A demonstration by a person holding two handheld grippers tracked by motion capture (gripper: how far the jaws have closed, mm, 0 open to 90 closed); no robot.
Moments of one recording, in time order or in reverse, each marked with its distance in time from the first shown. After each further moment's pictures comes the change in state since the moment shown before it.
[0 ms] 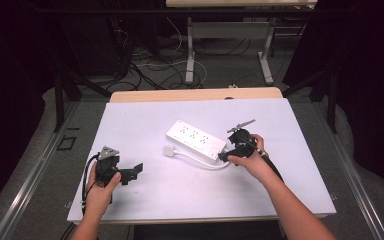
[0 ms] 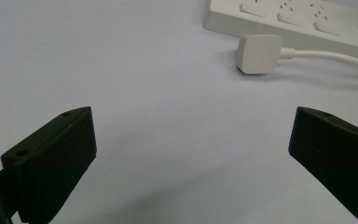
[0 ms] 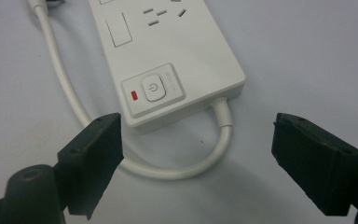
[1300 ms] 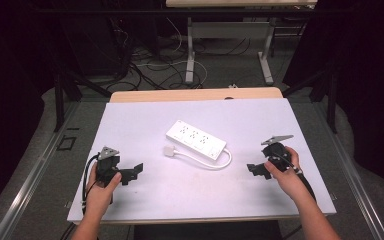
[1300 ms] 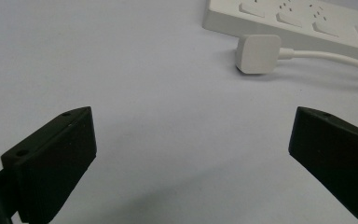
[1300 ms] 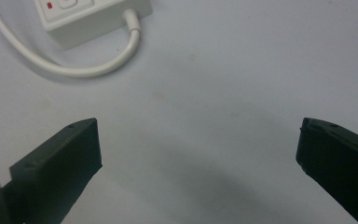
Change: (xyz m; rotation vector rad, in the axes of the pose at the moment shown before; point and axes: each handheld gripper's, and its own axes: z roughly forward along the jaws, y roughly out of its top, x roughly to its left) left arm 0.000 -0.001 0.001 -0.003 -0.002 -0.009; right arm -0.049 -0.074 -0.049 -0.050 -0.104 0.025
